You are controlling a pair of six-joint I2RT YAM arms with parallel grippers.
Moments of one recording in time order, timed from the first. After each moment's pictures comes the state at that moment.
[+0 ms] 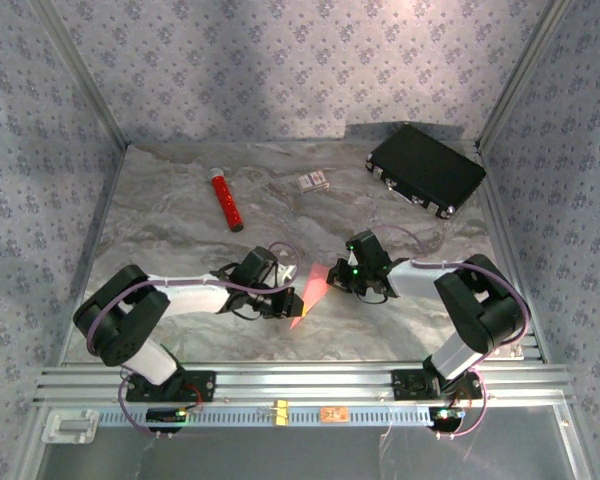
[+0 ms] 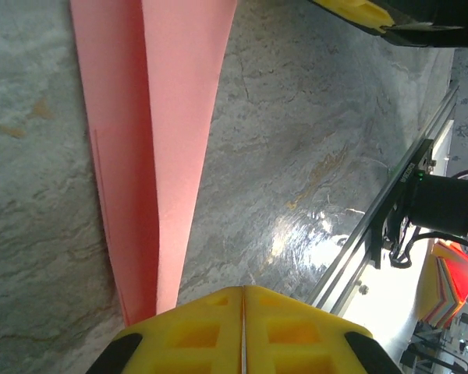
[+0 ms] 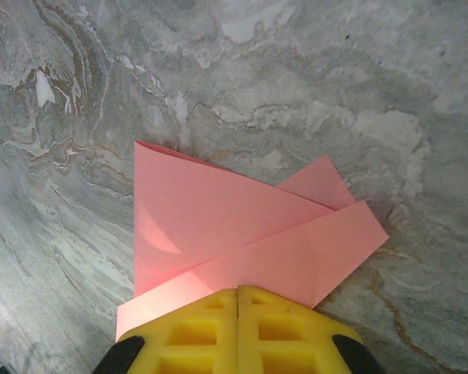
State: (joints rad) left arm -0.81 1.54 0.60 0.04 0.64 -0.77; right arm 0.56 1.59 0.62 0.05 -0.34 0.87
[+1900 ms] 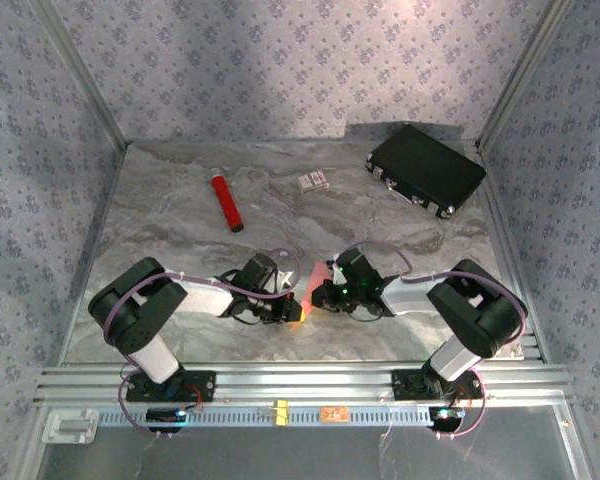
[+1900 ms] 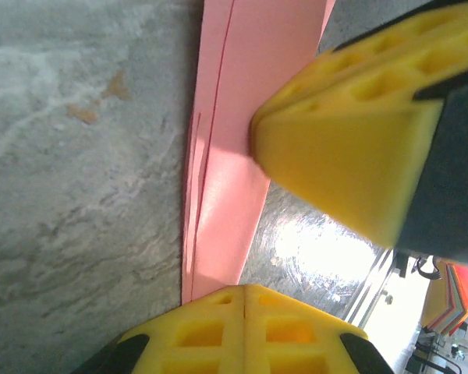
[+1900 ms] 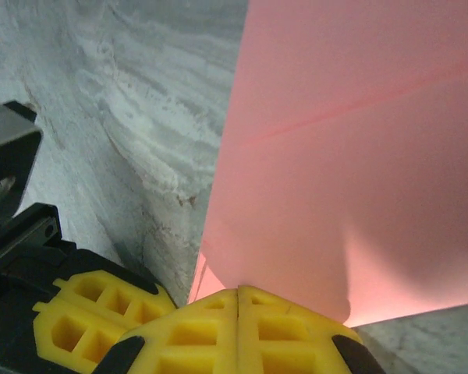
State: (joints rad) left arm -0.81 1.64 0.54 0.18 0.64 -0.80; right arm 0.71 1.59 0.51 0.25 -0.45 0.88
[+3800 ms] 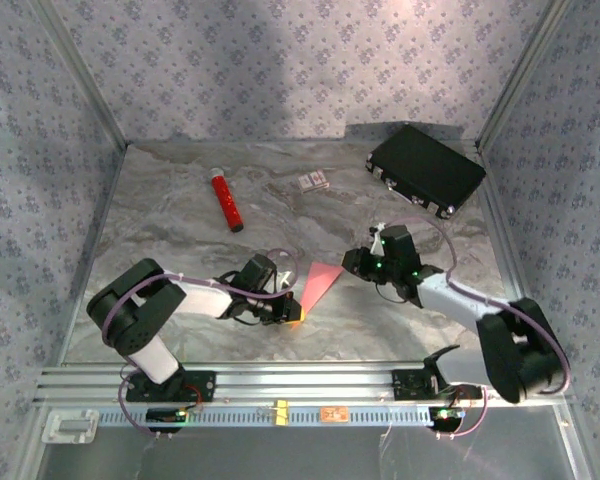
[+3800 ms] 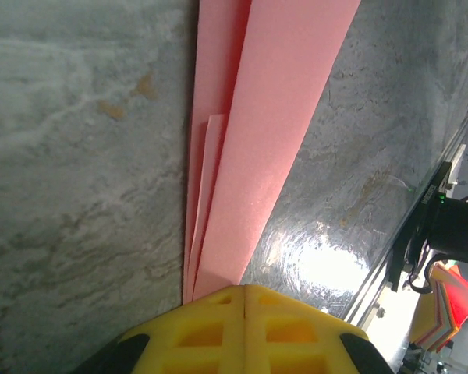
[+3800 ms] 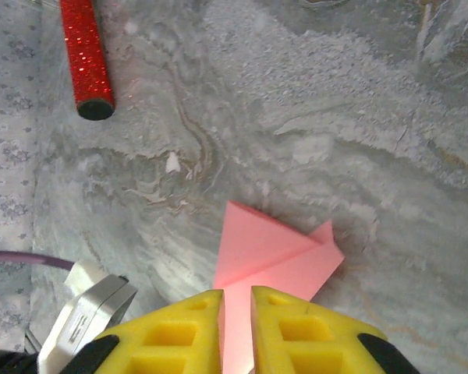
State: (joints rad) left arm -0.81 1.62 0.52 0.21 0.61 -0.87; right arm 0.44 1.26 0.51 0.07 -0.37 0.79
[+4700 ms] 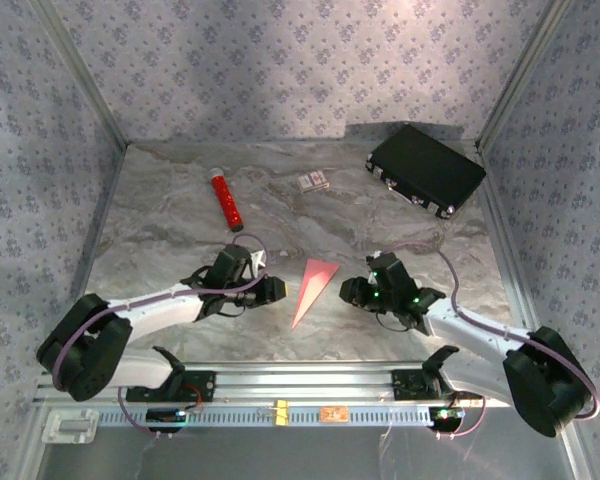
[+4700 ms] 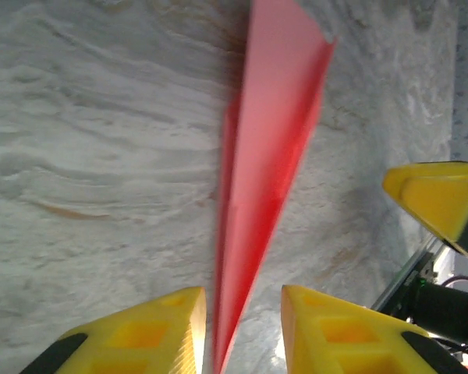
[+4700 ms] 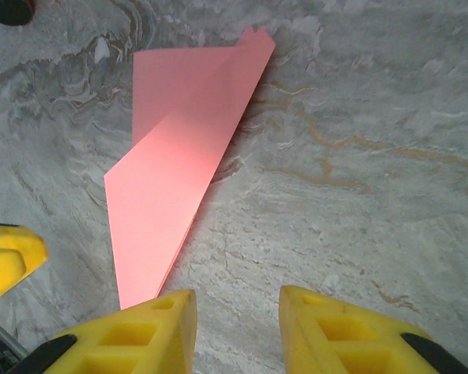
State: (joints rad) left arm -0.68 1.32 0.48 0.04 0.44 -0.86; right arm 0.63 1.09 0.39 -0.09 -0.21 0.88
